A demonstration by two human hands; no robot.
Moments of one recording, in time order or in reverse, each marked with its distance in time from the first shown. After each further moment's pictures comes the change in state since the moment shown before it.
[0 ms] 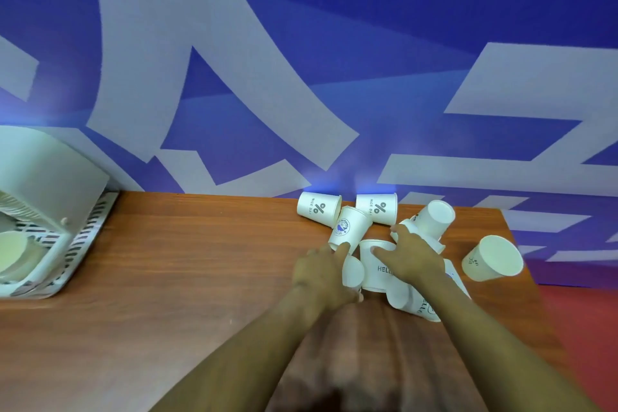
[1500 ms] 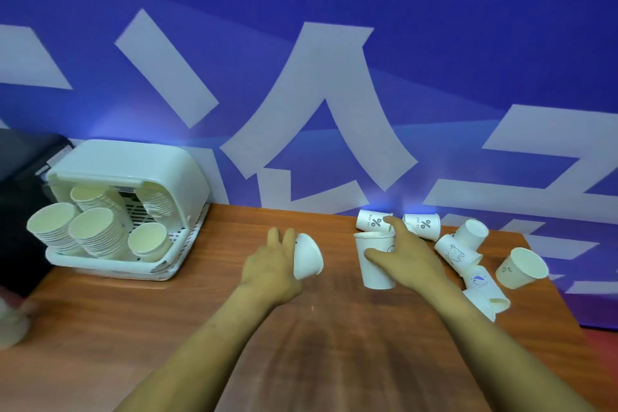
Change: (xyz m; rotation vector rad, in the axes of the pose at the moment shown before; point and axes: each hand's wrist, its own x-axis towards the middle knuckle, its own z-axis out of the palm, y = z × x) left_hand -0.171 -0.165 -0.057 -0.075 0.361 -0.127; right_hand -0.155 -0.142 -0.007 0.189 0.103 -0.197
